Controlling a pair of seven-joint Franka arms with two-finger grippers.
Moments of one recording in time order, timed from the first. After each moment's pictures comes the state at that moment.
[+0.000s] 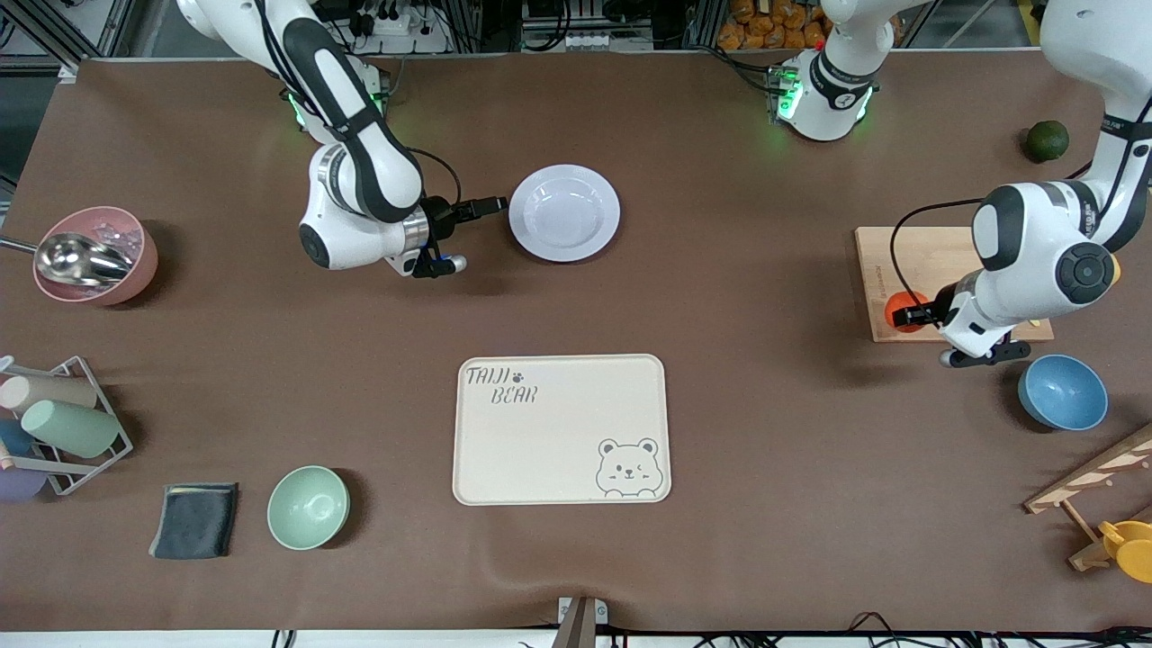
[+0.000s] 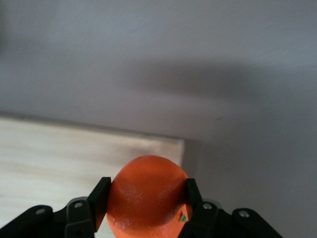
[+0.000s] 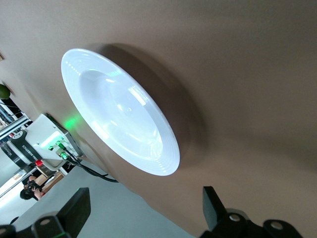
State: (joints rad) left arm 0.36 0.30 -0.28 -2.13 0.11 2.26 -0.11; right arm 0.59 0.26 -0.10 -2.37 1.08 1.98 -0.31
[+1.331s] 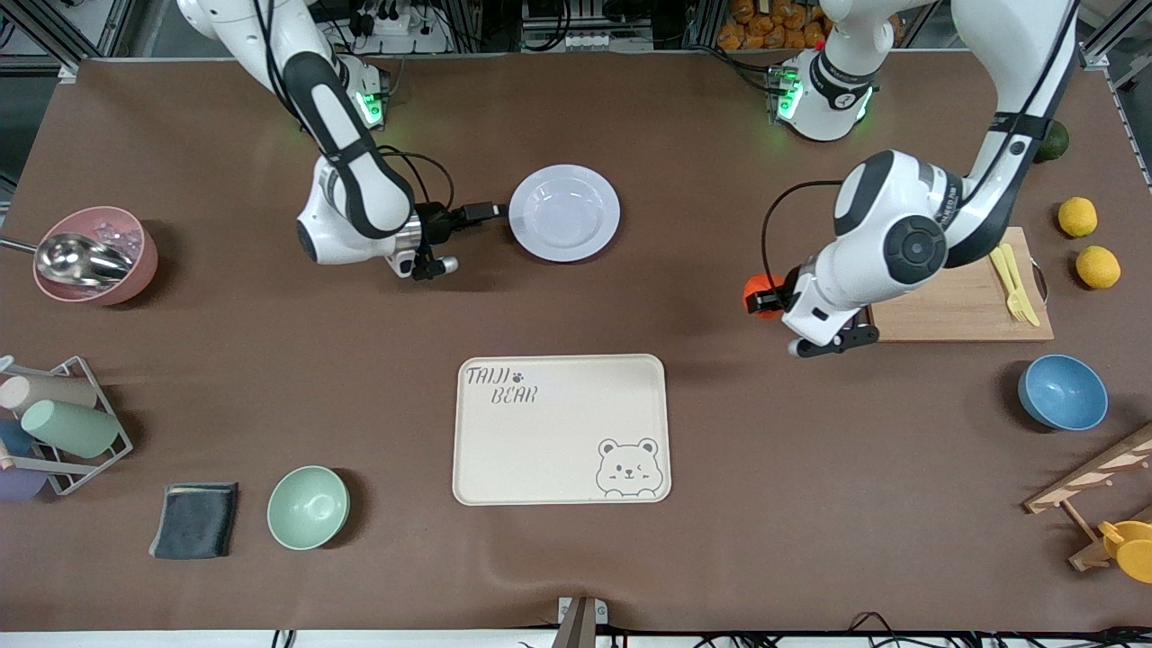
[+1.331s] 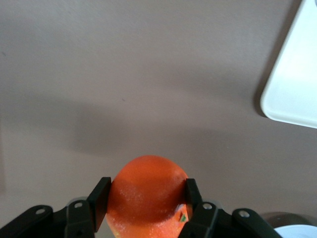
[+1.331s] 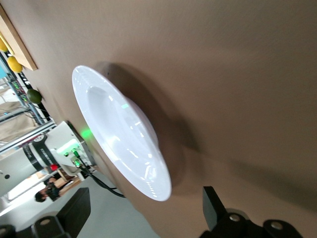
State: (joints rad) left arm 0.27 0.31 -0.66 -2.00 0.00 2.09 -0.62; right arm 0.55 0.29 -0.13 -2.44 1.22 2.03 -0.60
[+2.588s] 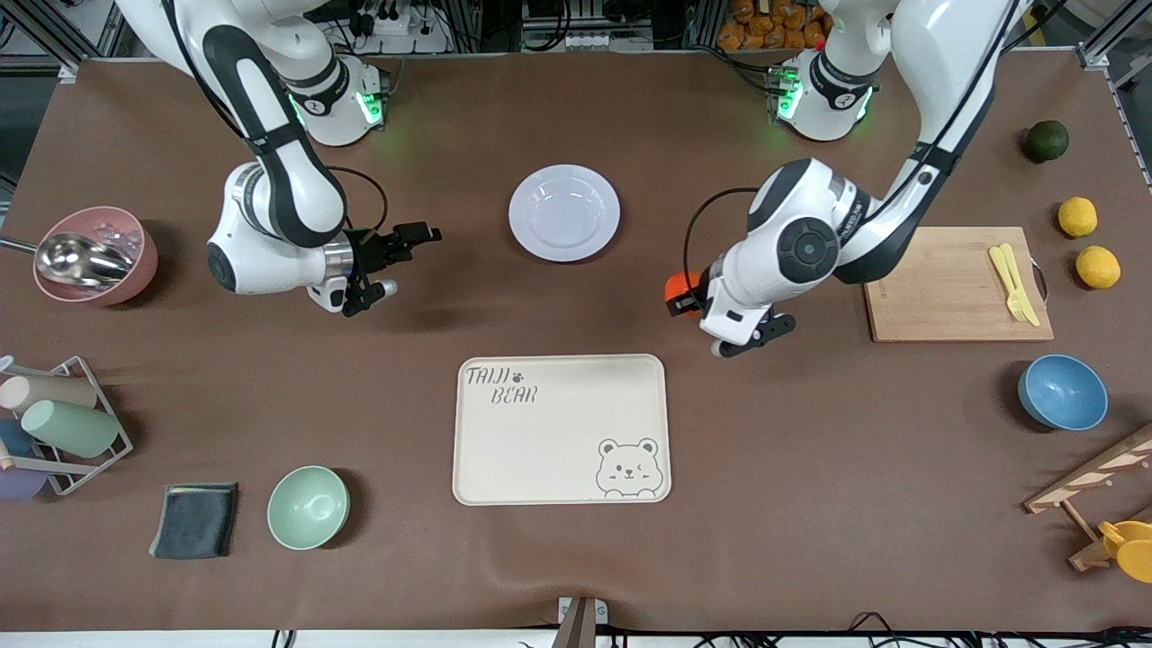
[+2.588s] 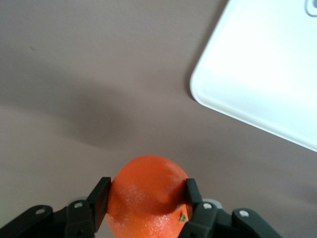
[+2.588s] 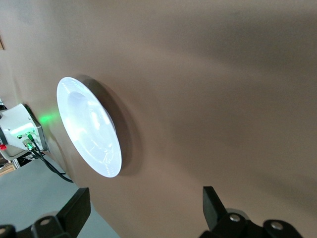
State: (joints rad) left arm 0.06 0.47 -0.66 -1.85 0.00 2.14 -1.00; right arm 0.36 0.22 -0.13 -2.30 0.80 1.95 -0.57
